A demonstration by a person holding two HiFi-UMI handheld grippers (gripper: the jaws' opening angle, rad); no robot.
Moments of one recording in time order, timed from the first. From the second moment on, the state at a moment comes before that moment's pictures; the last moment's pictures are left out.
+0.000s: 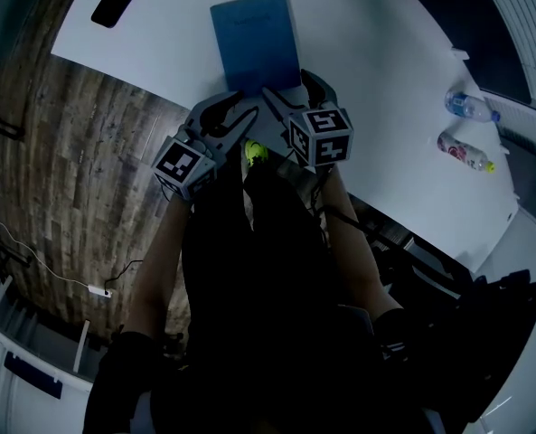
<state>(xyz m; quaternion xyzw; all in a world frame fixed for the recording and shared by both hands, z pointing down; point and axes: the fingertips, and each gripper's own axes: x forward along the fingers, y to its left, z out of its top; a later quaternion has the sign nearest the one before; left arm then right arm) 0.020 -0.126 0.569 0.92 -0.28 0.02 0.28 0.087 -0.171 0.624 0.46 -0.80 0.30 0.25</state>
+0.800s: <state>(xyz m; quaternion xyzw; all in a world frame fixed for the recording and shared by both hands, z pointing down) 0.010 -0.132 0.584 0.91 -0.29 0.01 0.29 0.098 -0.175 0.657 0.47 -0.76 0.35 0.28</state>
